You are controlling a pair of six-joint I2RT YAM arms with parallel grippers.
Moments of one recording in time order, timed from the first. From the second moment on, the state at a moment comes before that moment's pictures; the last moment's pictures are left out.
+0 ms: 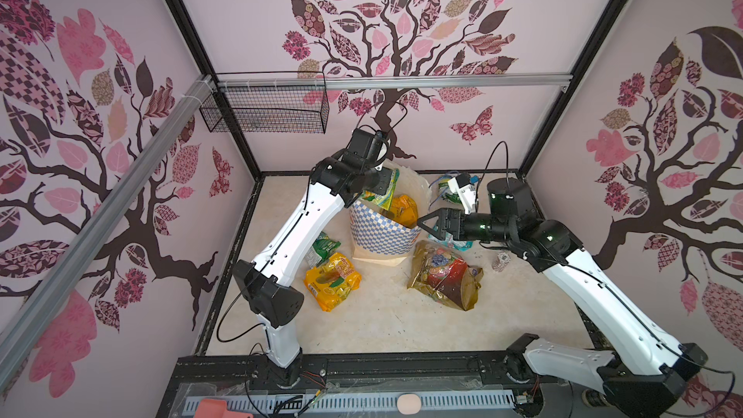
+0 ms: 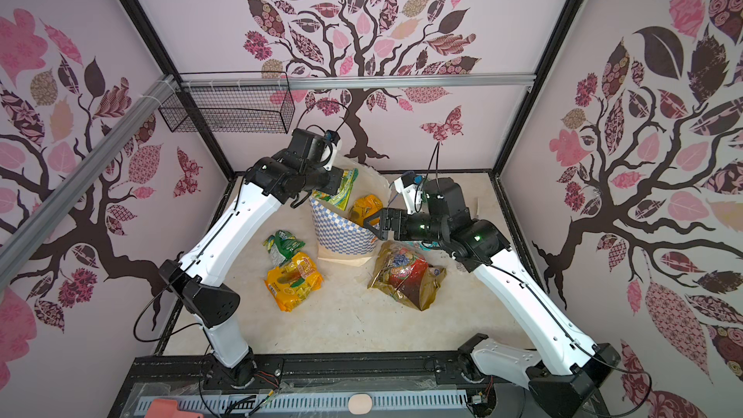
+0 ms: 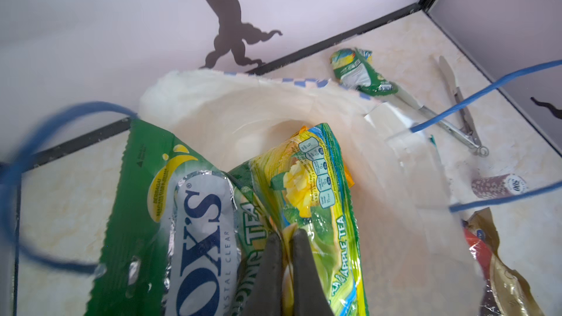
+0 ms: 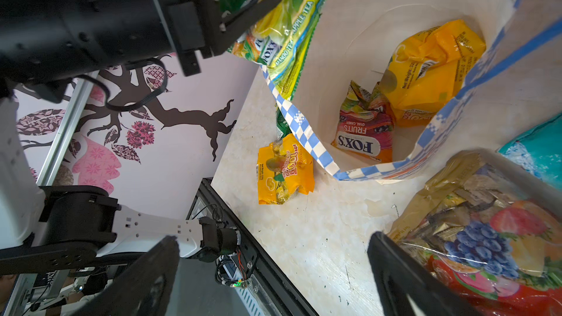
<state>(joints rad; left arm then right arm) -0.59 1.79 2.14 -1.03 -0.13 -0.07 0.54 1.14 1.33 -0.68 -0.46 0.59</state>
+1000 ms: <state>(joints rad) -0.67 1.00 1.44 -0.90 -0.06 -0.47 0.54 1.09 1.22 -0.63 -0.32 0.62</state>
